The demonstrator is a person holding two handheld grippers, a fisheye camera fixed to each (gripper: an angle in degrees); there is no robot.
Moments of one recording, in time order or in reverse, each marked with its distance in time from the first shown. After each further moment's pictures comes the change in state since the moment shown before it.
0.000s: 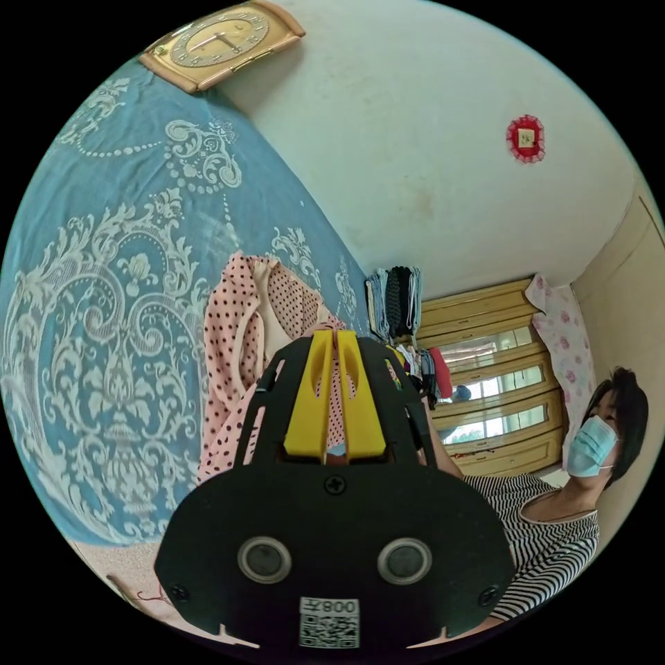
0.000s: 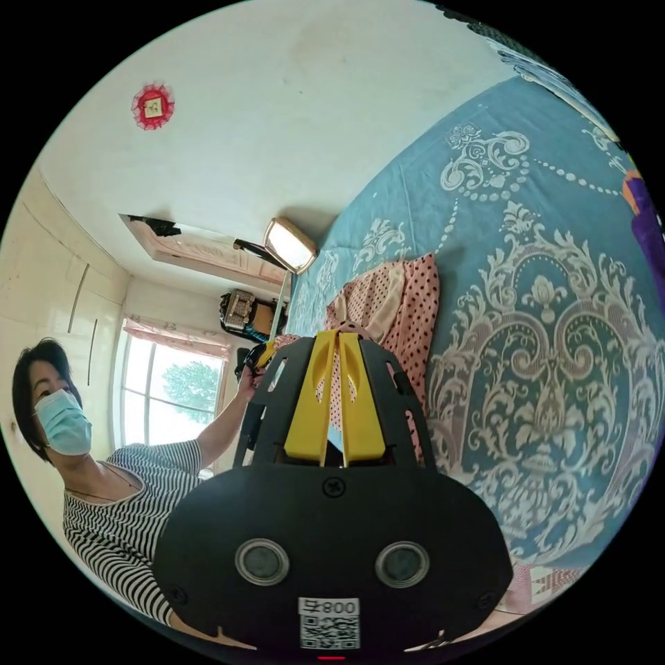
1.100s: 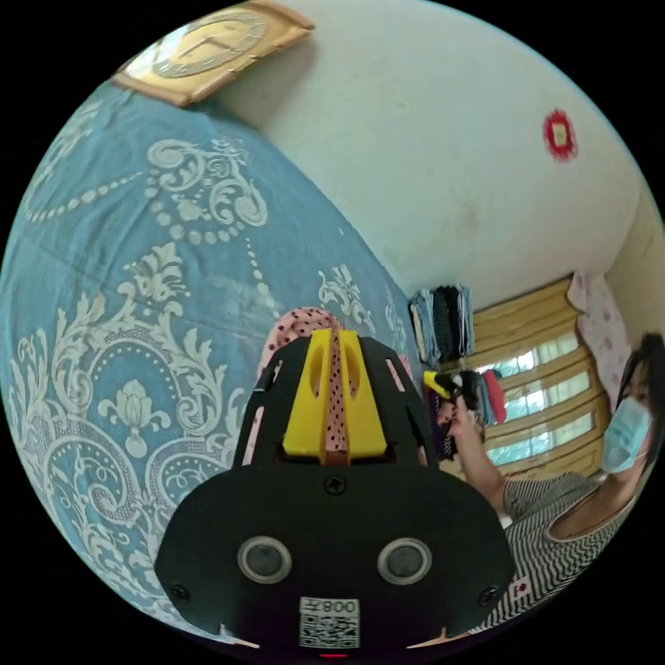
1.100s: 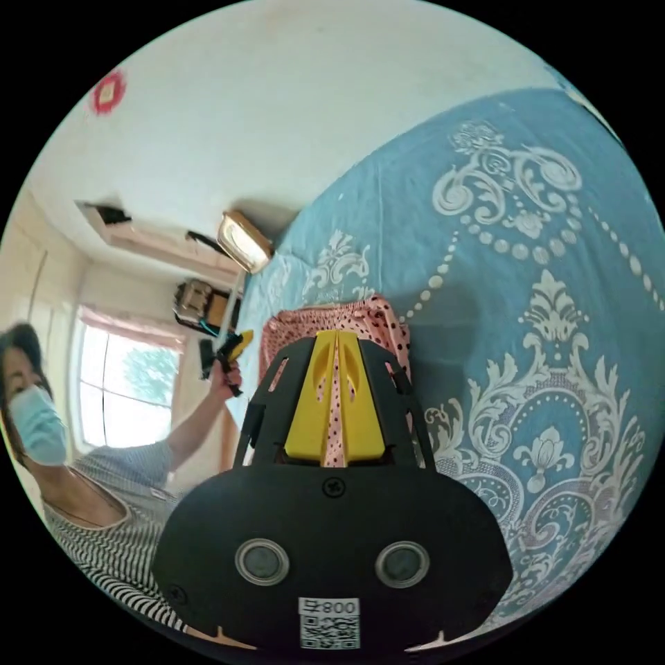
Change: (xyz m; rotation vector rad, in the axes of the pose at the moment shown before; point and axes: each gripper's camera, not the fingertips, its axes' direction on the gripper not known) left arm 0.019 -0.265 0.189 -0.005 -0.209 0.159; right arm -0.068 -0.251 0.222 -0.077 0.235 -0.090
